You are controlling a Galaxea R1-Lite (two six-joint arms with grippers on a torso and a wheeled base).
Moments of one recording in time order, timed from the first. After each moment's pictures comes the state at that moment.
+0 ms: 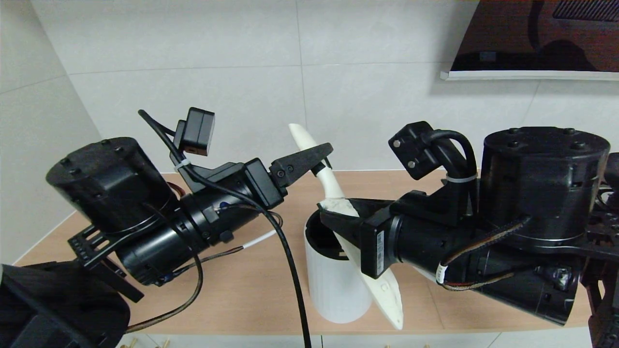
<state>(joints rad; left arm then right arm) -0.59 1.68 -0.66 -1.21 -0.27 -0.69 0.97 1.63 -0.93 -0.56 -0.12 0.16</state>
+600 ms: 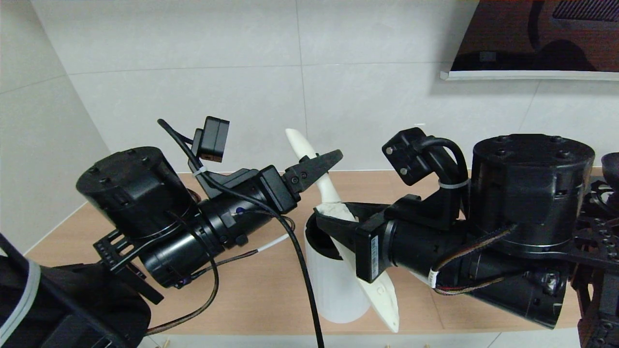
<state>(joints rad) -0.62 1.73 -0.66 -1.25 -0.24 -0.69 0.97 1.65 -0.93 -0.58 -0.12 0.16</state>
